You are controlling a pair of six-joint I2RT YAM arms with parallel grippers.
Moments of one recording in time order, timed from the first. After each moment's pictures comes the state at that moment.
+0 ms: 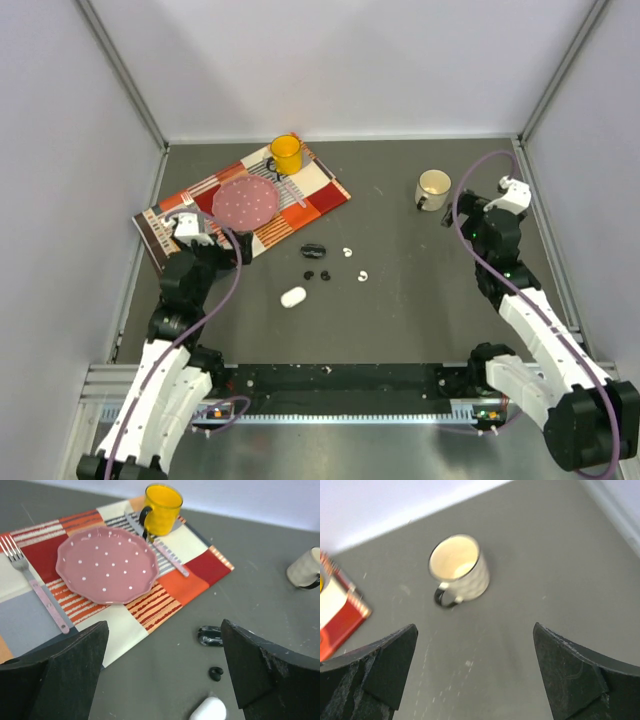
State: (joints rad) left arm -0.16 0.59 0.45 0.00 0.01 -0.29; right arm 0.19 0.92 0.60 0.10 0.40 0.35
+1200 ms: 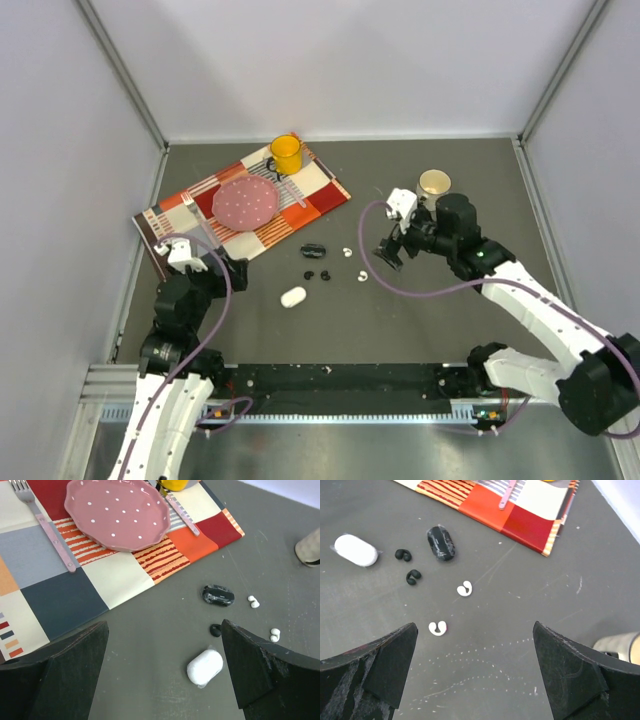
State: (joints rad) left arm -0.16 0.26 0.43 -0.40 -0.03 -0.39; right arm 0.49 1.05 0.80 -0.18 -0.41 -0.40
